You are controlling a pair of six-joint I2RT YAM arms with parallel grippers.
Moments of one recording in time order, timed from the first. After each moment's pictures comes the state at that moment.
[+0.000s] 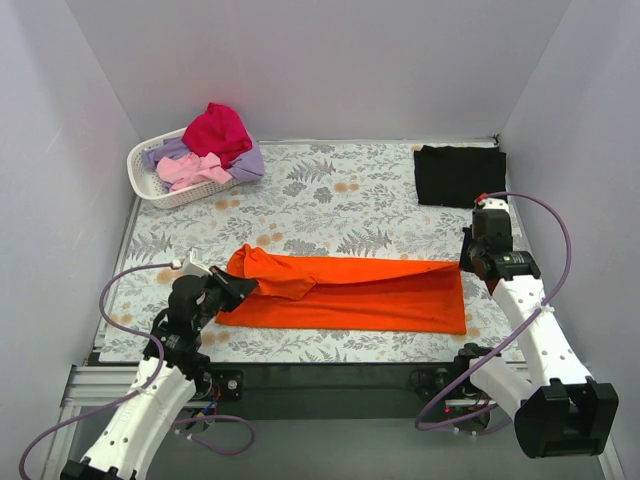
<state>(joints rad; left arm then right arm) -0.29 0.39 0.23 -0.23 0.16 -0.99 0.09 0.96 0.78 -0.67 0.25 0.18</state>
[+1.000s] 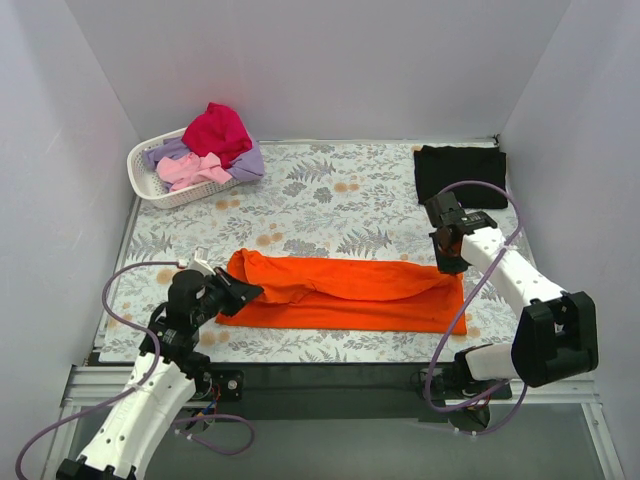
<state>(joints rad) -0.29 0.42 0.32 -0.37 0.28 -1.04 0.29 1.33 0.96 -0.92 0.36 0.16</state>
